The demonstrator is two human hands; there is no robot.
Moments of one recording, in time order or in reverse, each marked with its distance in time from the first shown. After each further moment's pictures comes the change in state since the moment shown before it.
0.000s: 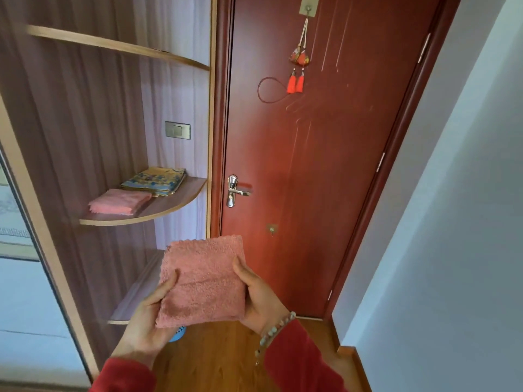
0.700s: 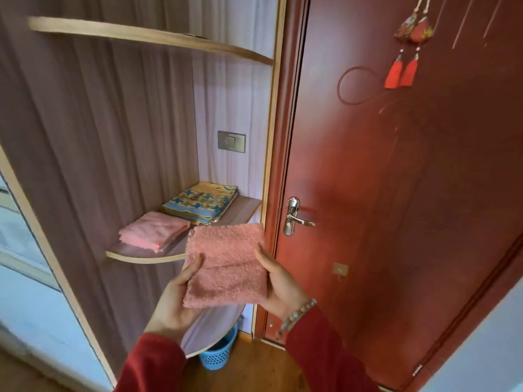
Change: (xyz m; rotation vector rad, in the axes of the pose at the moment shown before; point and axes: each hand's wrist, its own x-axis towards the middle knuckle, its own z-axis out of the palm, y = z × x) left_hand 0.242 0.099 0.000 -0.043 0.145 0.150; right_hand 0.283 -0.111 -0.023 -0.020 -0.258 0.065
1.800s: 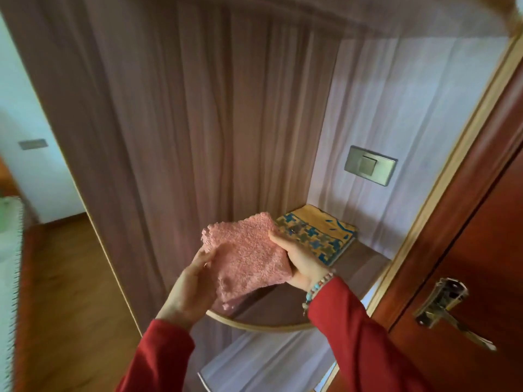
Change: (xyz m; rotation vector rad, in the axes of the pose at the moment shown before) left_hand 0.150 0.162 -0.107 0.039 0.416 0.464; right_hand 0.345 -0.006 0.051 -0.248 -0.233 0.418
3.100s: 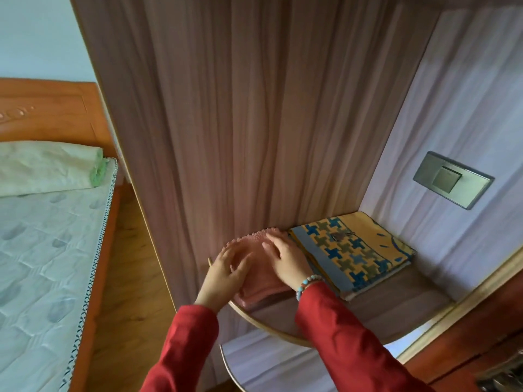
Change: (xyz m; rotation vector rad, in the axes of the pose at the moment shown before) left_hand 0.027 -0.036 -0.029 1.228 0.409 0.422; right_hand 0.078 0.051 0.002 -1.355 0.040 -0.554
